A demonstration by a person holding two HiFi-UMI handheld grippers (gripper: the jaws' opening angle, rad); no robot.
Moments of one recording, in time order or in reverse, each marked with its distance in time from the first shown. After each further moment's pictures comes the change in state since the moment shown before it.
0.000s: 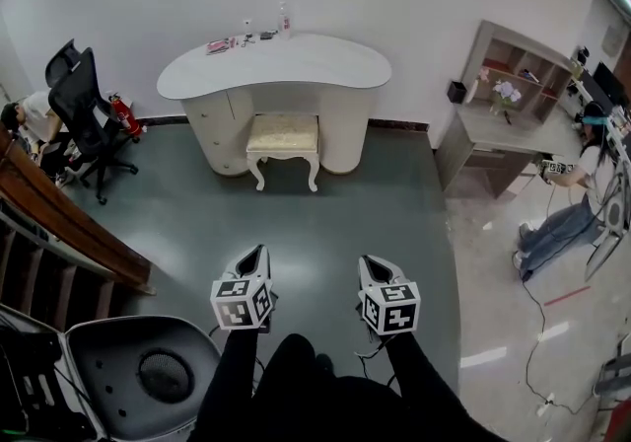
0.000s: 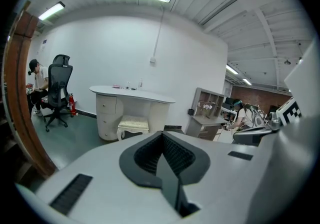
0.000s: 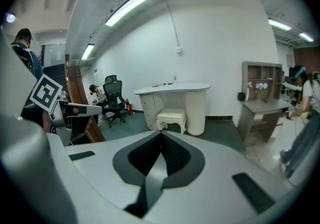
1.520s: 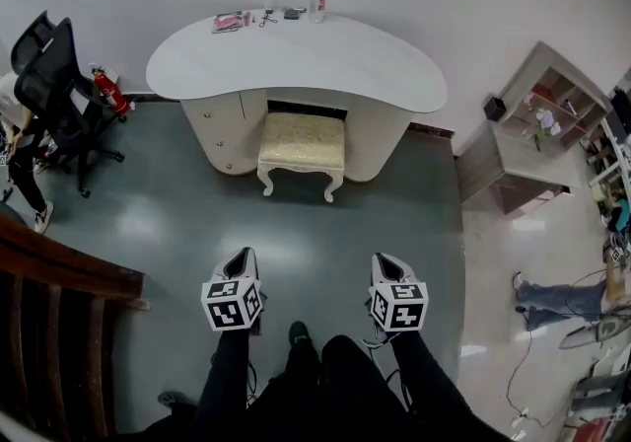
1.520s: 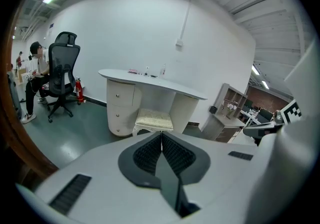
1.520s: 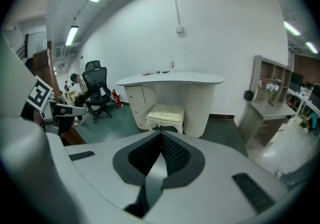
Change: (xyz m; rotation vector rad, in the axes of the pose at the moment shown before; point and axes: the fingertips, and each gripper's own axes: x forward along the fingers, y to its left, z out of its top) left arm 0.198 0.214 0.037 -0.112 0.142 0.097; right arm 0.260 -0.017 0.088 -0.015 0.142 -0.096
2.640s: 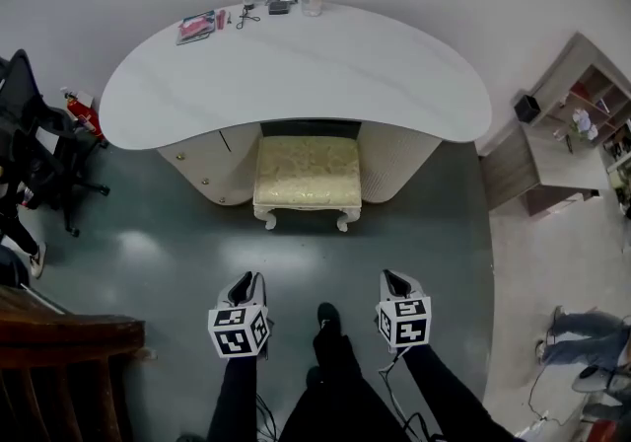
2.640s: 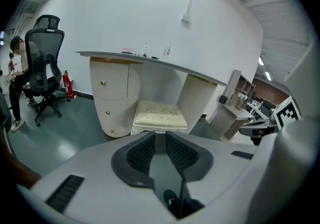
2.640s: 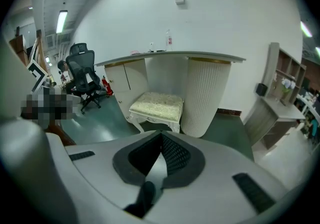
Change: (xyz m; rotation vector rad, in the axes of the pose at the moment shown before) left arm 0.219 0.057 -0.001 0.038 0.117 -0.010; right arm 0.229 -0.058 0.001 -0.038 0.121 -0.025
